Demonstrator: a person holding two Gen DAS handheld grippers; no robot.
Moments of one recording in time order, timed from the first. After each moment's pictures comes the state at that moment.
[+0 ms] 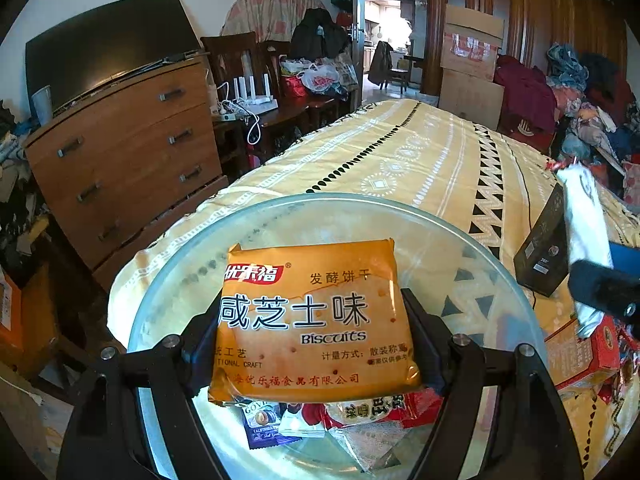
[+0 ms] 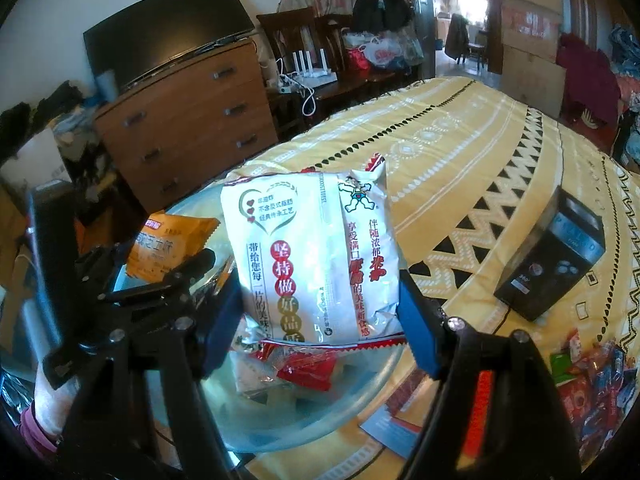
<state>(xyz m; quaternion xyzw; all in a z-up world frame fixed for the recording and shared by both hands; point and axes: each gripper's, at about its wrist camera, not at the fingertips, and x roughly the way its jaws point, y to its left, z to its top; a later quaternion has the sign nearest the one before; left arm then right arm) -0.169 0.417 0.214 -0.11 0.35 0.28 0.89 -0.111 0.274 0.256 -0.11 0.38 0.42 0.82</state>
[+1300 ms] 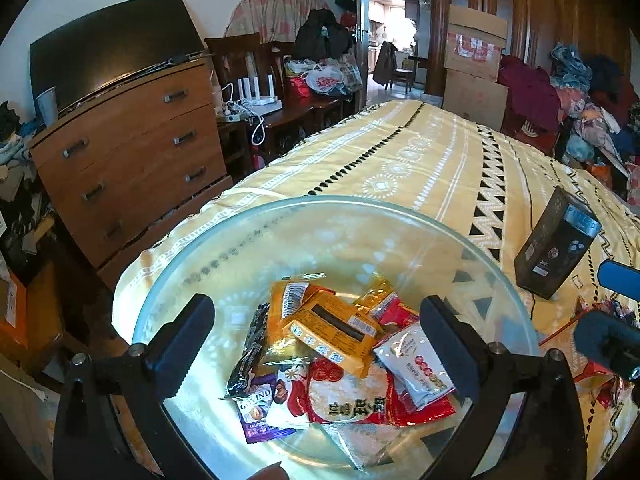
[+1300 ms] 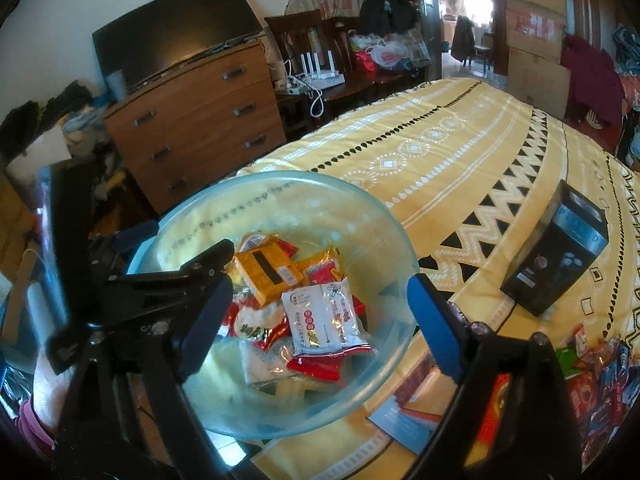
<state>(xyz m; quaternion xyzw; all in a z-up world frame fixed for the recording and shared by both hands) -0.171 0.407 0.225 -0.11 0.34 0.29 0.89 -0.119 0.264 0.254 -0.10 0.37 0.44 0.81</state>
